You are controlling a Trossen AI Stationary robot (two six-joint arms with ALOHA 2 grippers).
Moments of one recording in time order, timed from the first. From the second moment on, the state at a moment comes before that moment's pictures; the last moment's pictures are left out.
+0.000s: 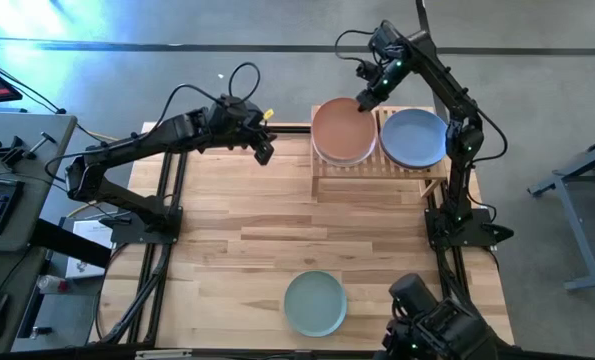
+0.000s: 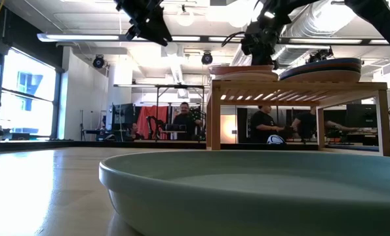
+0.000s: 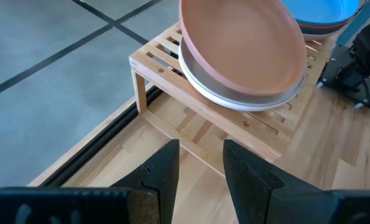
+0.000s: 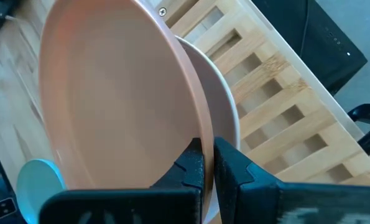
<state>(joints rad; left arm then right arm) 0.40 1.34 1.32 -0.58 -0.14 -0.21 -0.96 1.99 2.22 -1.57 -0.46 -0.24</state>
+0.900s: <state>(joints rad) 0.41 1.34 1.32 -0.62 -0.14 -0.21 -0.93 1.99 2.22 -1.57 -0.39 -0.16</state>
